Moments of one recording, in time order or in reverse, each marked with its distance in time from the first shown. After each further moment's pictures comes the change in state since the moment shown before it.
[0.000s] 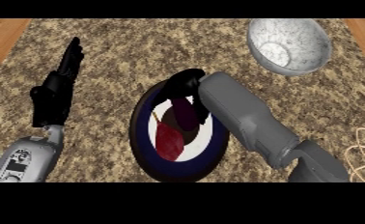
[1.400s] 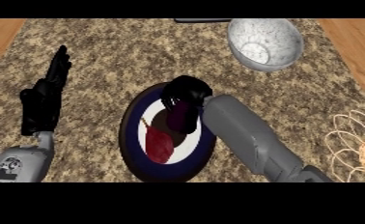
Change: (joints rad) left arm 0.064 -0.012 0.075 -0.004 -0.035 -0.020 0.024; right arm 0.239 0.001 -0.193 -0.201 -0.169 -0.329 0.424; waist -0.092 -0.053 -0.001
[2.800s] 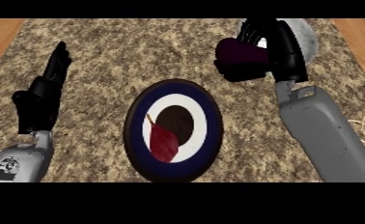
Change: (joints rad) left arm -0.007 -0.017 0.023 -0.034 -0.009 -0.039 -0.008; right arm 0.262 -0.313 -0.406 -0.887 -0.003 -0.386 0.712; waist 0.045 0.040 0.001
